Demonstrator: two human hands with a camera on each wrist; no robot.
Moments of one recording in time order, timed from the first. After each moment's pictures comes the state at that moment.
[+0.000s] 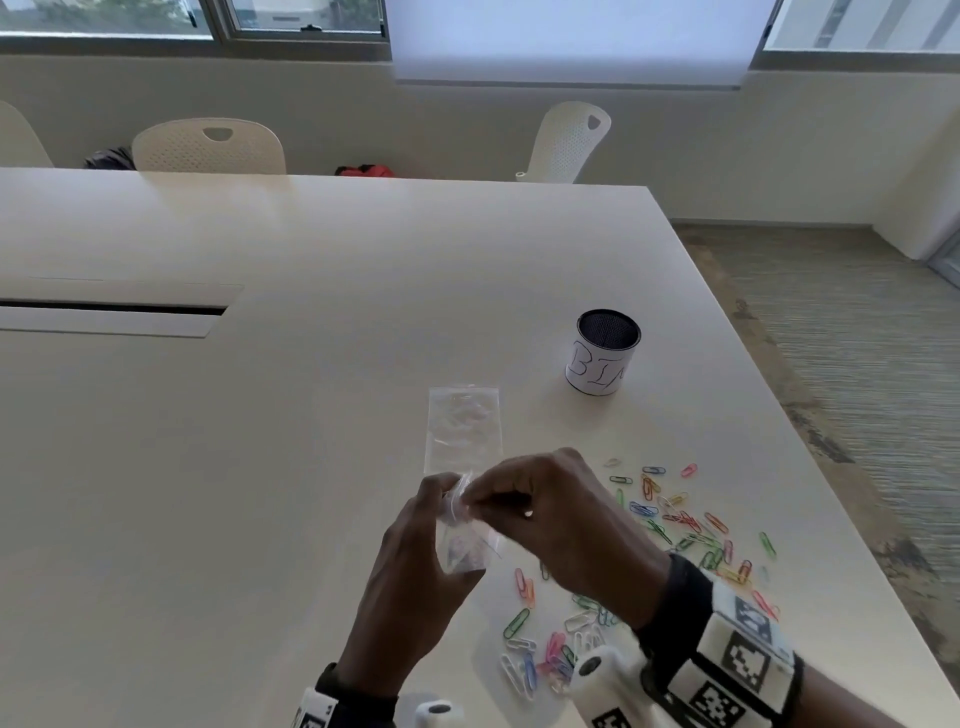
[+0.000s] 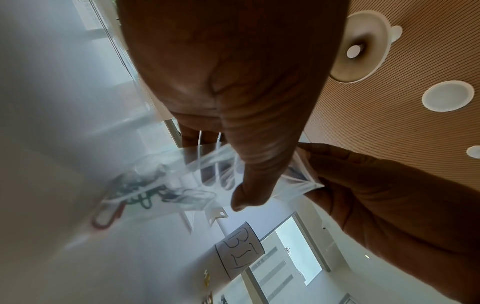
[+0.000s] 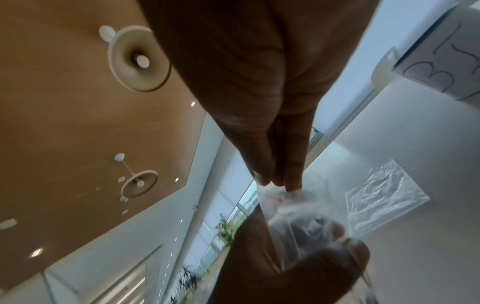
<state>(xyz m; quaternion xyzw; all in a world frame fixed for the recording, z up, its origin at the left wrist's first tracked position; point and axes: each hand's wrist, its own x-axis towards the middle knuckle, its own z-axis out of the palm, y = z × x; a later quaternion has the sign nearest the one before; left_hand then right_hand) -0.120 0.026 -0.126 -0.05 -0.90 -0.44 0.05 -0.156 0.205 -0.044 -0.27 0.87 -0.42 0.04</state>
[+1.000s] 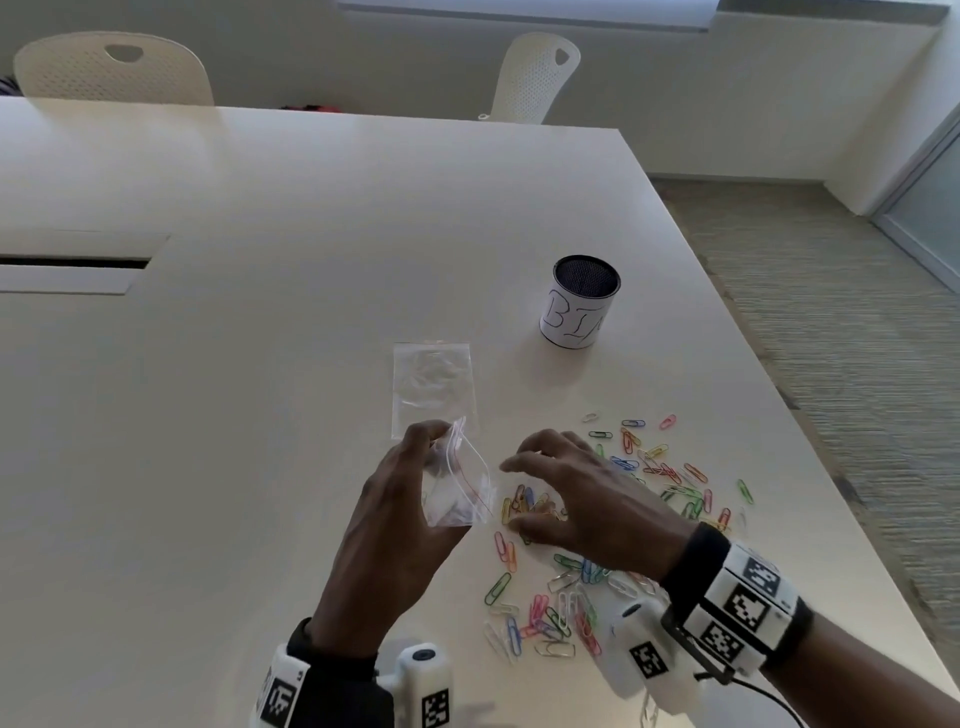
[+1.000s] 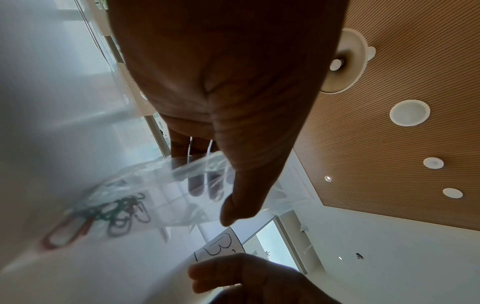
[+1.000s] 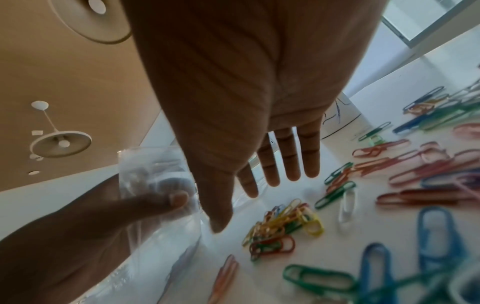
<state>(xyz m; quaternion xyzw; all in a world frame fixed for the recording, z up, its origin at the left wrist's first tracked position) -0.139 0.026 -0.130 -0.10 -0.90 -0.42 0.03 -0.170 0.259 -0.112 -0.23 0.94 -0.18 0.16</state>
